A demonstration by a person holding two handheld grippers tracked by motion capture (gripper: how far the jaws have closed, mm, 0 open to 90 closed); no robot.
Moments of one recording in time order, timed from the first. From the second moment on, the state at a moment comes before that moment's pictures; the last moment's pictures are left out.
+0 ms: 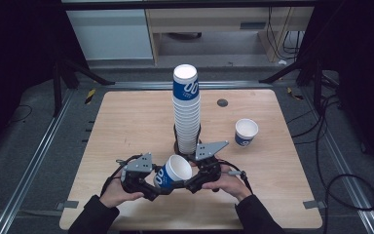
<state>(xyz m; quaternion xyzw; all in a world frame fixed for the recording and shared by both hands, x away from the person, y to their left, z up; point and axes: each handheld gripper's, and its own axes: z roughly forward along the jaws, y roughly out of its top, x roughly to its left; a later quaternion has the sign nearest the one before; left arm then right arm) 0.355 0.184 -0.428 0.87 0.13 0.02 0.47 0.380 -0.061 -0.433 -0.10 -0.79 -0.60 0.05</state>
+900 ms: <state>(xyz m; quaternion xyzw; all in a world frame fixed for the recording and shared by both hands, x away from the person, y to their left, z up) 0.383 0.226 -0.437 0.84 0.30 0.10 0.45 0.393 -0.127 -0.407 -0.24 -0.80 -0.53 -0.12</state>
